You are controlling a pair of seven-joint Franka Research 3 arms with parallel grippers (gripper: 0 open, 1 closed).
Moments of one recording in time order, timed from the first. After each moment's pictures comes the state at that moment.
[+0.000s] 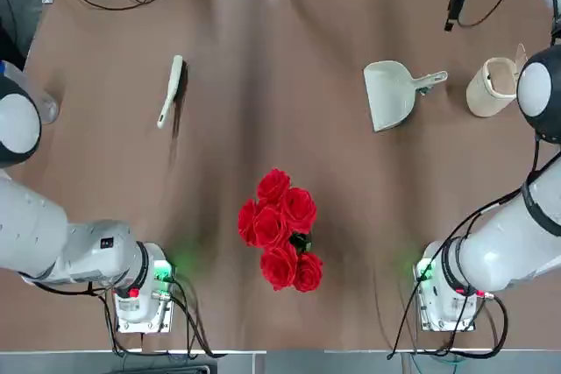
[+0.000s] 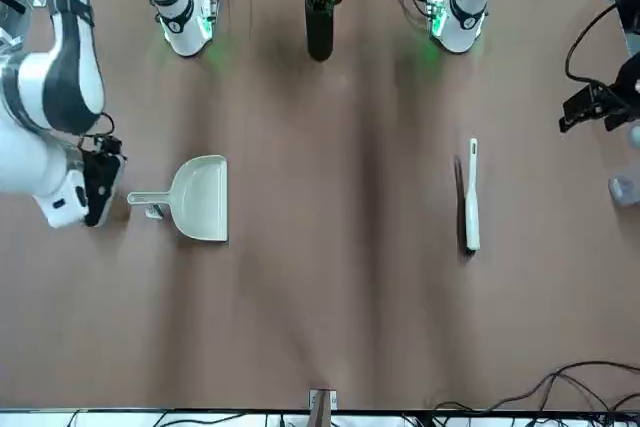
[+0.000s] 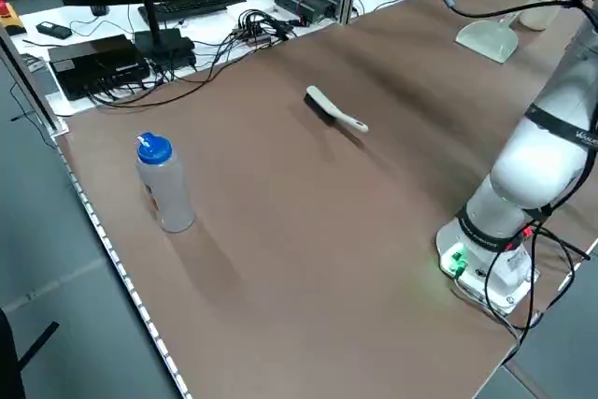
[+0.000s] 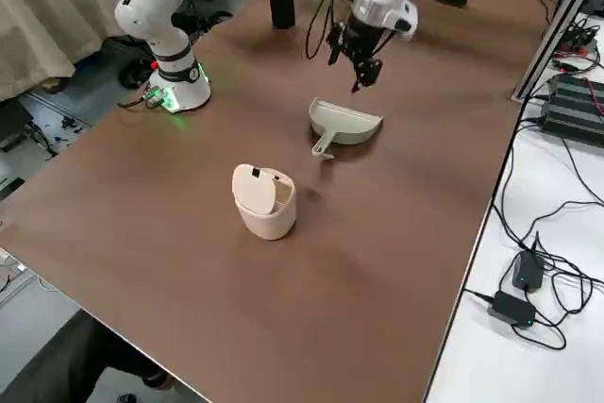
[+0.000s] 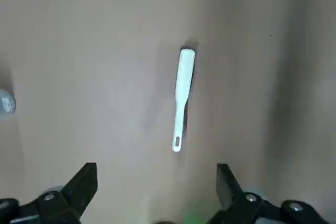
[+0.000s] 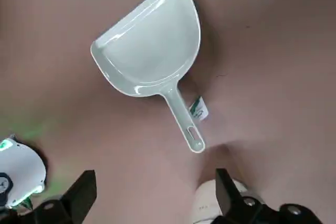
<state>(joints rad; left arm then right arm) 0.08 0.06 -0.08 -1.47 -0.02 1.48 -0.01 0.26 0.28 -0.27 -1.59 0.02 1.58 -1.13</state>
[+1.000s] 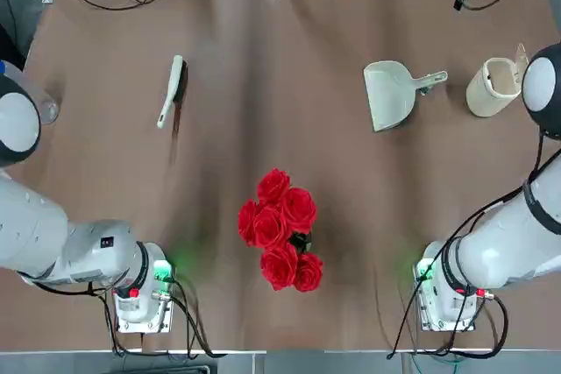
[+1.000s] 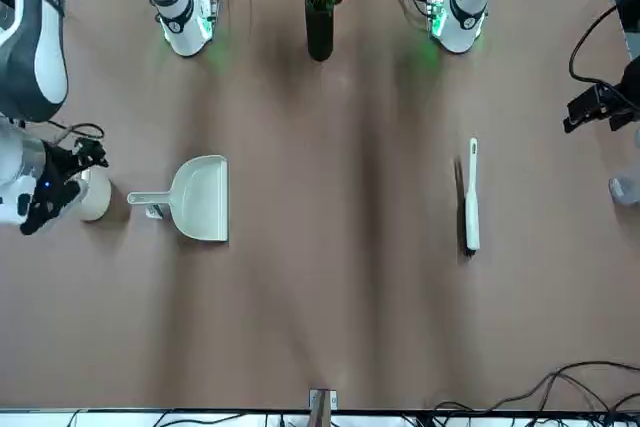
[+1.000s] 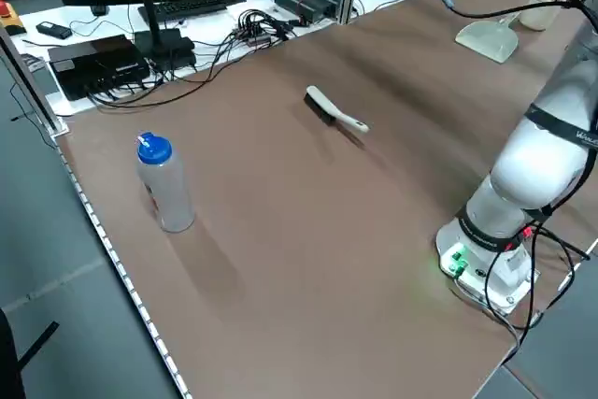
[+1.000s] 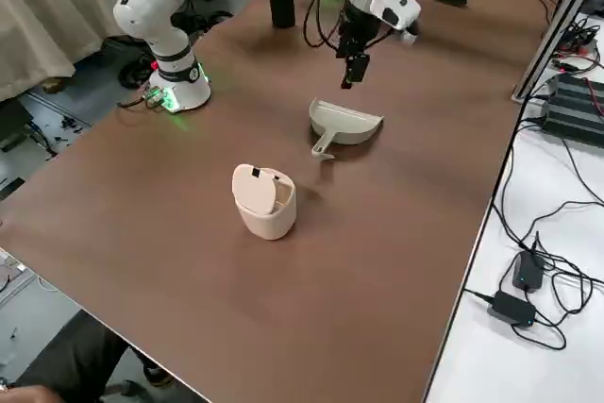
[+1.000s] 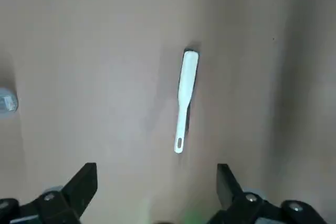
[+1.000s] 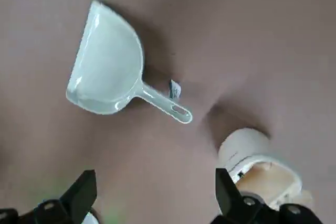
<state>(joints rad) 0.09 0.06 -0.08 -1.46 -0.02 1.48 -0.01 0.20 0.27 -0.27 -1.48 0.03 1.54 -0.50</state>
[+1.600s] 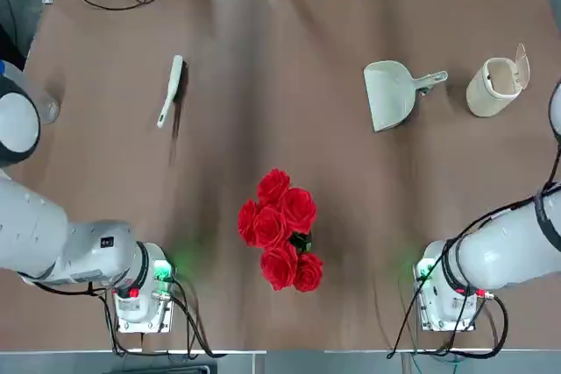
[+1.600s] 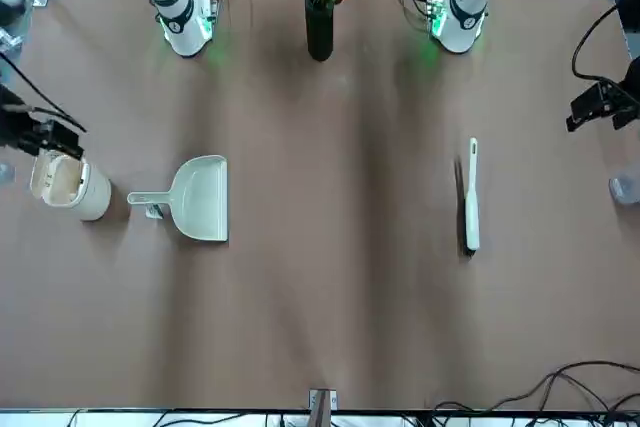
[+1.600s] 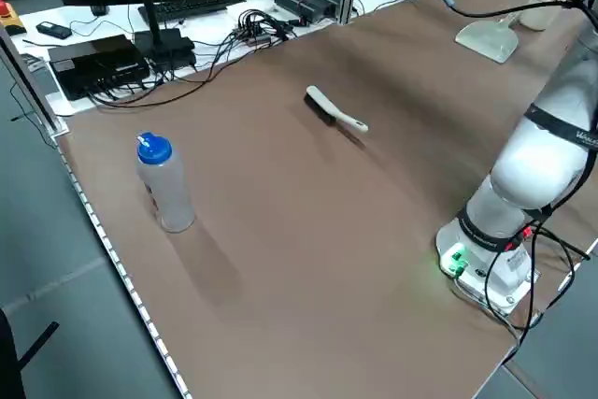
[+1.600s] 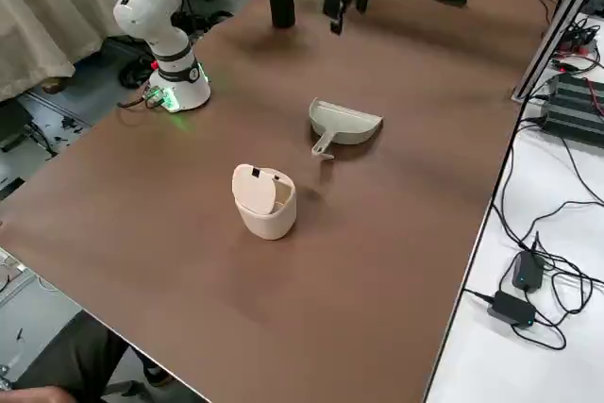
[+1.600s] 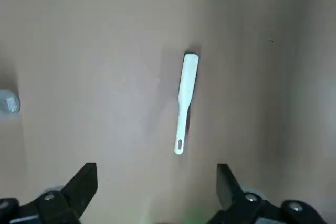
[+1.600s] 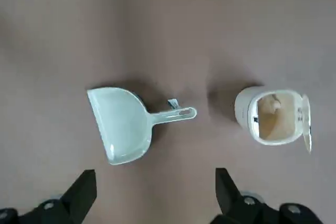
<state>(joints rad) 0.10 0.05 -0.08 -1.45 -0.02 1.48 -0.01 0.18 0.08 -0.22 -1.46 0.03 1.52 0.12</state>
